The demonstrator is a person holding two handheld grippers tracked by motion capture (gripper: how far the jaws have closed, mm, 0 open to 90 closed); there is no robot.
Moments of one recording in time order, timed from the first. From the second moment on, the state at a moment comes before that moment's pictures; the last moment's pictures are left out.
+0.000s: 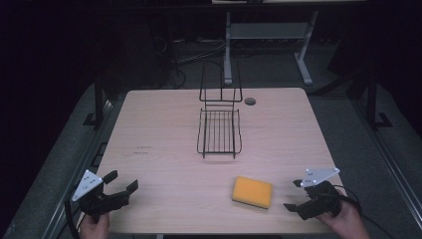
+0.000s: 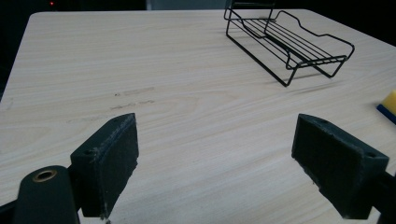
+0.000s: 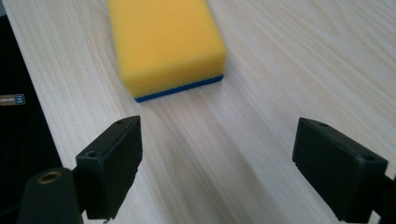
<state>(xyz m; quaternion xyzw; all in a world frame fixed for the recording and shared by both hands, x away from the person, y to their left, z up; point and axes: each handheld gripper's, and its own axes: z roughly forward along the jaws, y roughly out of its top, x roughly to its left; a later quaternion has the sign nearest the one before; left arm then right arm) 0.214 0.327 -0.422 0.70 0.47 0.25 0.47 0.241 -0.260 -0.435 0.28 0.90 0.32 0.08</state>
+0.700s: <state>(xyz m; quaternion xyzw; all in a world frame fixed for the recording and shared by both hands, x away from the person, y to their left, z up) 0.214 0.329 -0.422 0.70 0.48 0.25 0.47 0.252 -0.233 -0.422 0.24 0.92 0.31 0.06</state>
